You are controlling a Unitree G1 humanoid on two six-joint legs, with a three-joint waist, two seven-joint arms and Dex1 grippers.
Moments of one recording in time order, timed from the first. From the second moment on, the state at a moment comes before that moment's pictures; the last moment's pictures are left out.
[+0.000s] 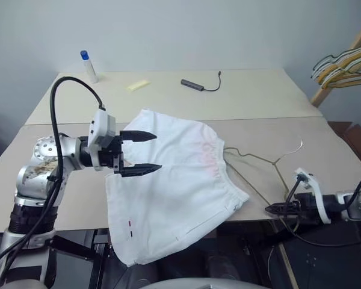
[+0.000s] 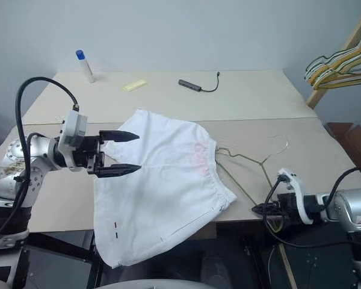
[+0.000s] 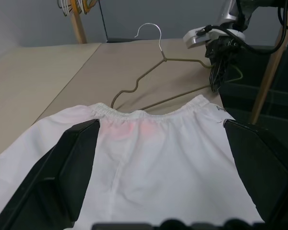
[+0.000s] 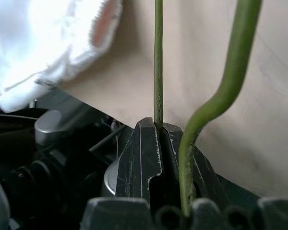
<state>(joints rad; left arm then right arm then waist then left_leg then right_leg) -0.41 0.74 0.06 -0.16 -0.56 0.45 -1.27 -0.19 -0.98 -0.08 -0.01 0.57 1.31 1.15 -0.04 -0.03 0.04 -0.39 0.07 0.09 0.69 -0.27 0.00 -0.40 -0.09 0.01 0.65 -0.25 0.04</state>
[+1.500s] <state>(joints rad) -0.33 0.82 0.09 -0.25 -0.59 0.46 -1.22 -0.71 -0.81 0.42 0.63 0.25 0.94 1.47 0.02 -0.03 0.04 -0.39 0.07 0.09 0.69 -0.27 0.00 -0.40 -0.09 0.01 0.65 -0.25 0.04</state>
